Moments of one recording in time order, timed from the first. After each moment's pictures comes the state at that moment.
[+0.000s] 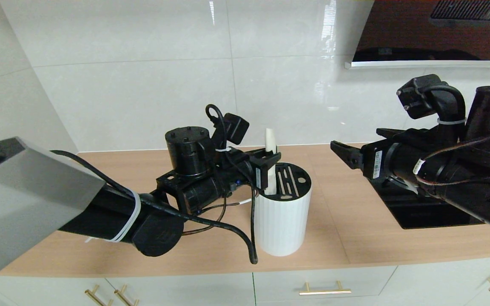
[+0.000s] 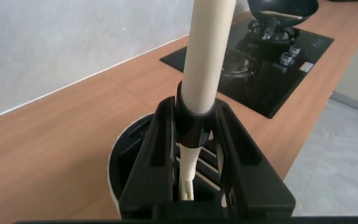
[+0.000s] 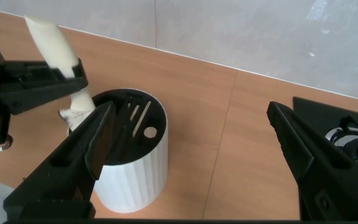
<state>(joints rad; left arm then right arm) -0.59 2.04 -1.02 -1.01 -0.22 -0.05 0.63 1.53 -0.85 -0.62 -0.30 -0.06</state>
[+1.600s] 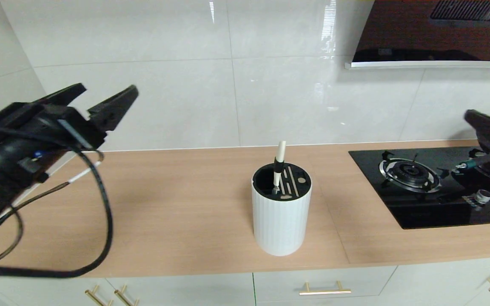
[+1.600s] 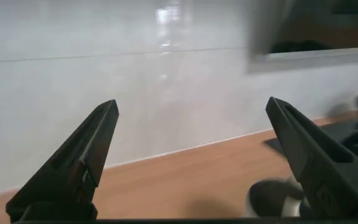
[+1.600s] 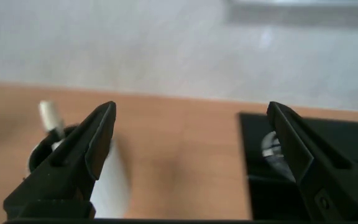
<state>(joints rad) -0.22 1.34 -0.60 -1.07 -0.07 -0.05 0.36 1.05 -0.57 -0.71 -0.26 -0.05</state>
